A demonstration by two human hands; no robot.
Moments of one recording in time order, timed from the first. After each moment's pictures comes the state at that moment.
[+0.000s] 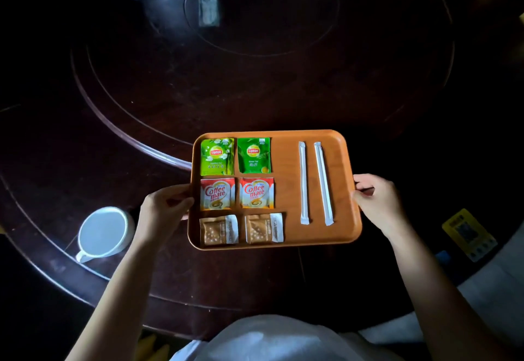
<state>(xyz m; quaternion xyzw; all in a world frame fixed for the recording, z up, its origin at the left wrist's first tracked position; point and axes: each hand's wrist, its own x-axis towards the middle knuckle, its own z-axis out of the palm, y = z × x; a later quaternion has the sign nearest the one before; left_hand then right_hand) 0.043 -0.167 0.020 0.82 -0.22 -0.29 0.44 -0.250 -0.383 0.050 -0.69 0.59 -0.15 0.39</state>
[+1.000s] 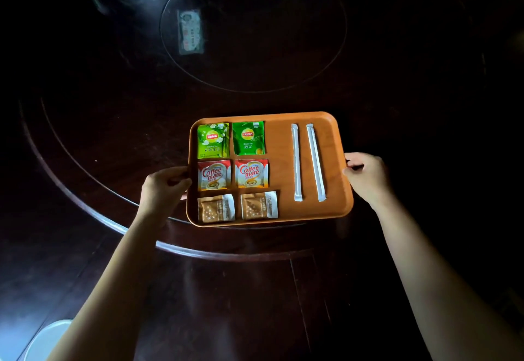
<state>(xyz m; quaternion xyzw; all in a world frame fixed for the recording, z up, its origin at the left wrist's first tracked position) 0.161 -0.344 -0.015 0.84 -0.21 -0.29 0.42 -0.134 -0.553 0.006 -0.70 0.60 -0.15 0.36</state>
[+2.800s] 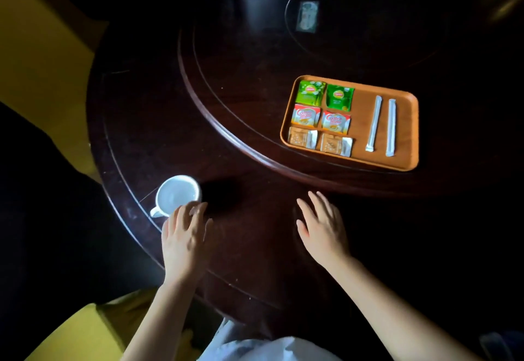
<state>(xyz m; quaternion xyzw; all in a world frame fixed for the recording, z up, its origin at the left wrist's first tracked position) 0.017 -0.057 0.001 0.95 -0.29 0.03 0.13 -0.127 -0.276 -0.025 -0.95 0.27 -0.02 0.14</state>
